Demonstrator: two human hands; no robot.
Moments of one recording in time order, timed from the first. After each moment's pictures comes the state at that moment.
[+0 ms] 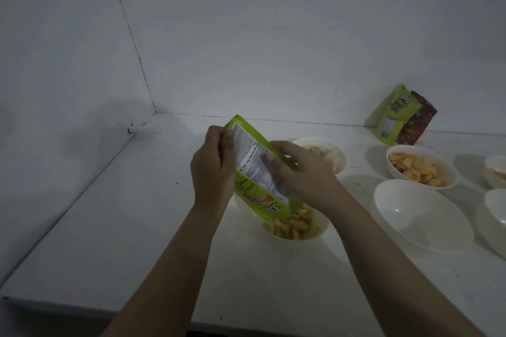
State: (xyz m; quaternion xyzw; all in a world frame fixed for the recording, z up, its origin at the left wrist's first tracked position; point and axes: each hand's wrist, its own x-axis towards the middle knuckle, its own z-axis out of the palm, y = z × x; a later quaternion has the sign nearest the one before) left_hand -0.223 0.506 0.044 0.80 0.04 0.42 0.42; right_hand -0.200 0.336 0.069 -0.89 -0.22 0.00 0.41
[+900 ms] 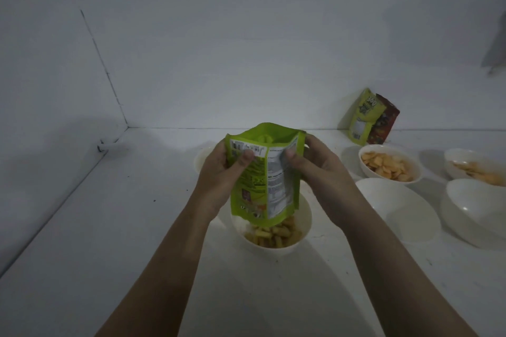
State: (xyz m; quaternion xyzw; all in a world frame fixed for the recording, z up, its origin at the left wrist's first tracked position) left_hand -0.209 0.487 0.058 0.70 -0.06 0.13 0.70; right_hand -0.209 0.294 0.079 -0.66 -0.15 0.01 0.74
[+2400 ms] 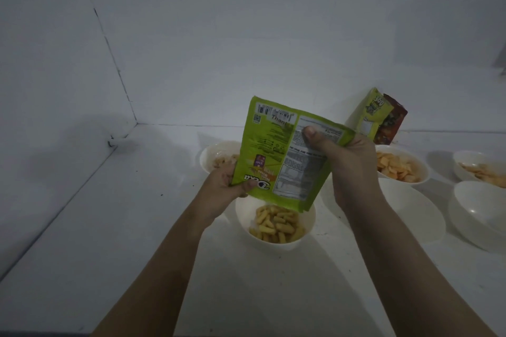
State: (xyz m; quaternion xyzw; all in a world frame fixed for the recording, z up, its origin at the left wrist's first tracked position) left_hand -0.212 0.500 0.023 0.74 -0.07 0.02 0.67; right_hand -0.217 0.295 0.106 -0.57 -0.09 -0.11 0.81
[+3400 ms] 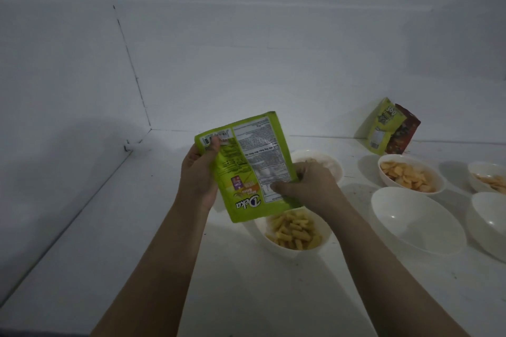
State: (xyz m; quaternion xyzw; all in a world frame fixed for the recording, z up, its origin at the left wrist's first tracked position) left_hand -0.202 0.543 0.052 0.45 0.04 0.16 0.88; right_hand -0.193 0.338 0.059 -0.88 -0.10 0.02 0.45
